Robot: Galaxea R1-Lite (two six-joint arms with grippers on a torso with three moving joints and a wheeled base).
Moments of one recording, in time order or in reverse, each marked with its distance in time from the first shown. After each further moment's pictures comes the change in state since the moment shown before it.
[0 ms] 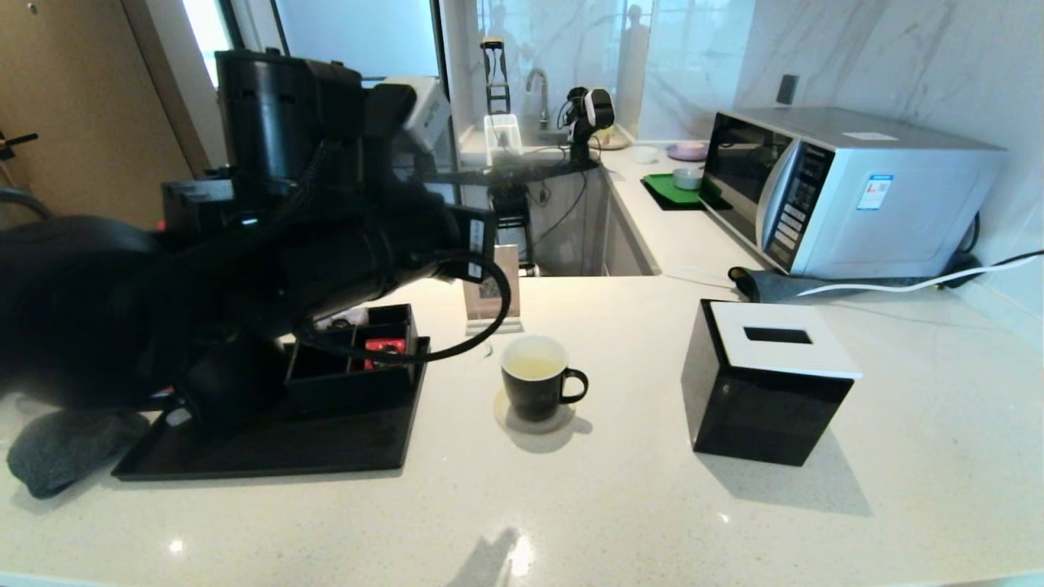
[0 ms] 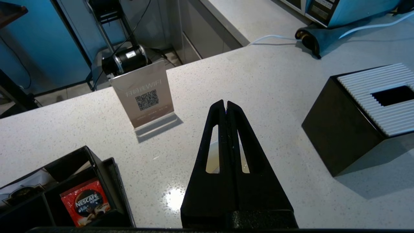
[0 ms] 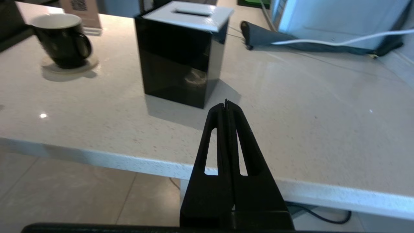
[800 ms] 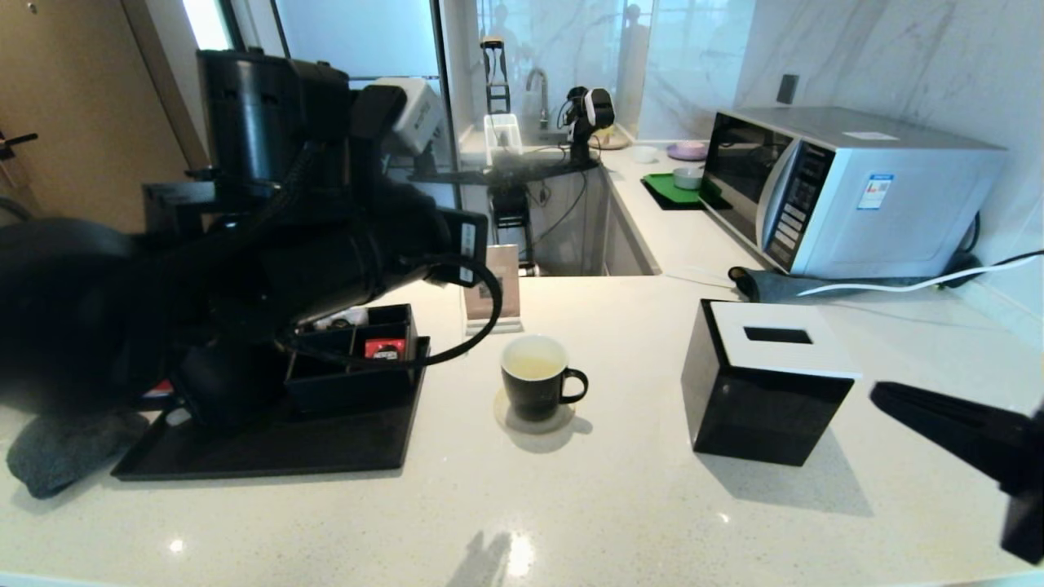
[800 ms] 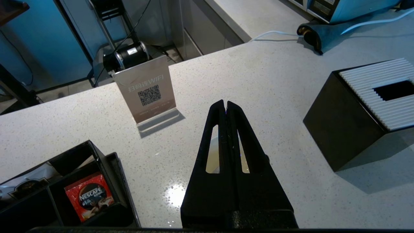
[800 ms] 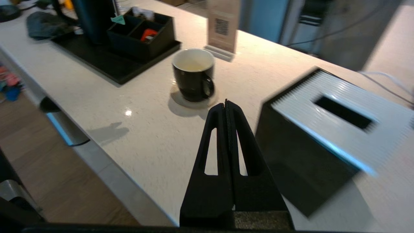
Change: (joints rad) left arm 0.001 -0.021 0.018 0.014 0.001 0.001; right arm 0.250 0.973 -0.216 -0.658 0.351 0.039
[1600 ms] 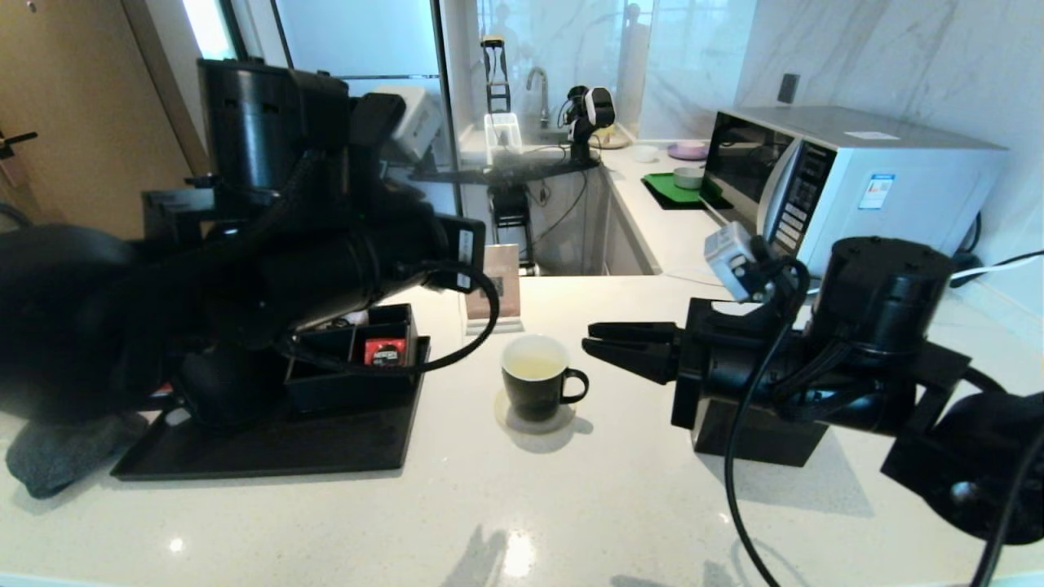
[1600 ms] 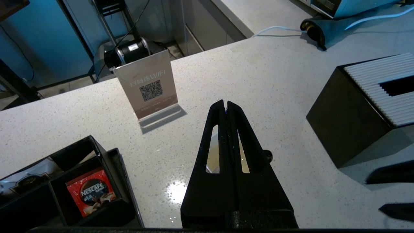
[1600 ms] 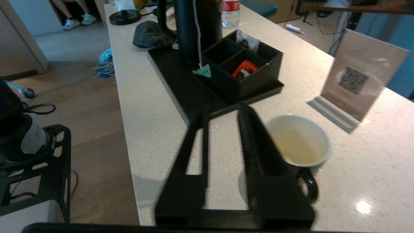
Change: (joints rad) left arm 0.004 -0.004 0.019 -0.001 0.001 0.000; right arm 0.306 0.683 -0.396 -0.342 0.154 0.050
